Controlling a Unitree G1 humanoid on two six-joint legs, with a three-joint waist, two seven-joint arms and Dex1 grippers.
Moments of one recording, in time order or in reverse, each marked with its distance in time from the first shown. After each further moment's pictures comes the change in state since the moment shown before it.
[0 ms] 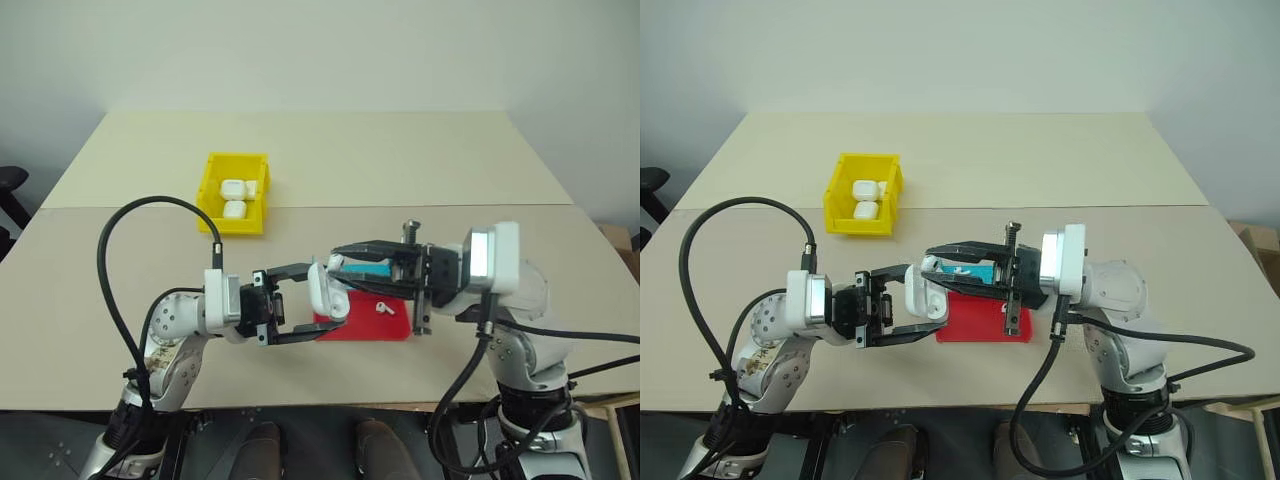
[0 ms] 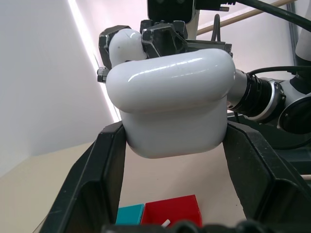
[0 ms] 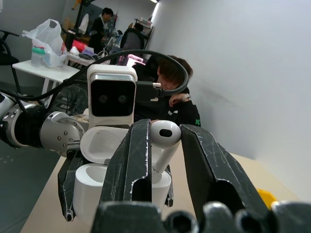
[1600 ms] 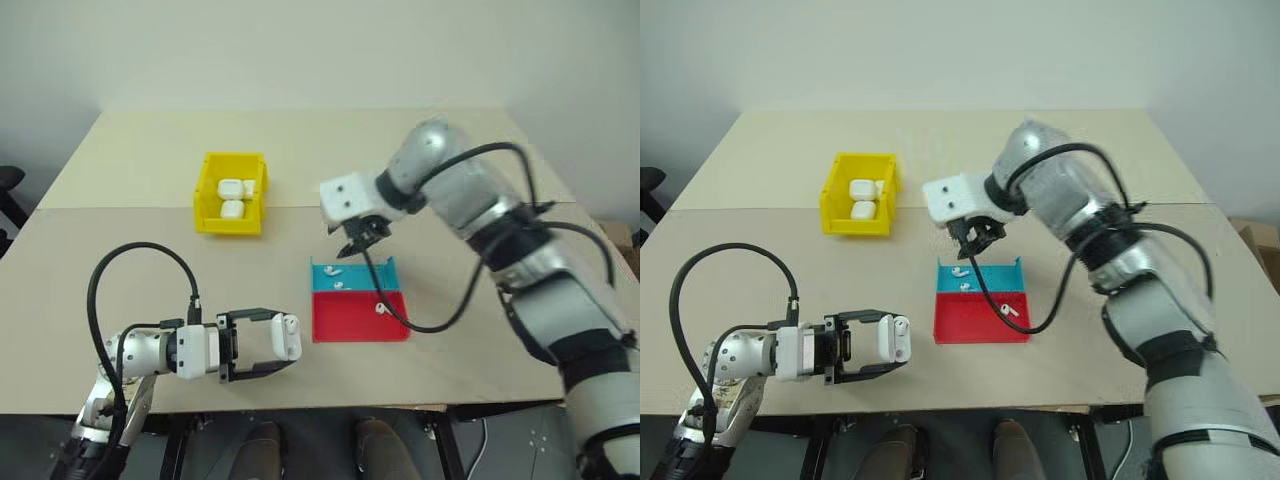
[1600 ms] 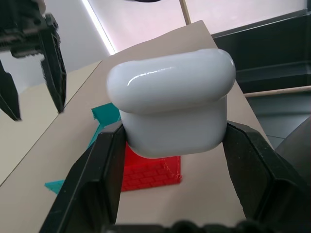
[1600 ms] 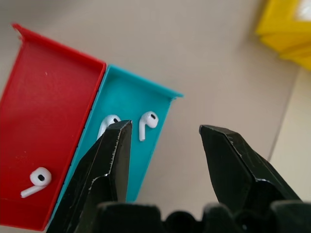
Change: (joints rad) left arm 0.233 0.139 0.096 0.108 0.191 -0.244 -0.094; right arm -0.907 -0.116 0.700 0.951 -0.693 0.029 0.312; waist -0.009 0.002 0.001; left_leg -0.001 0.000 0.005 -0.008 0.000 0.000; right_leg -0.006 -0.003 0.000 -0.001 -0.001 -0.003
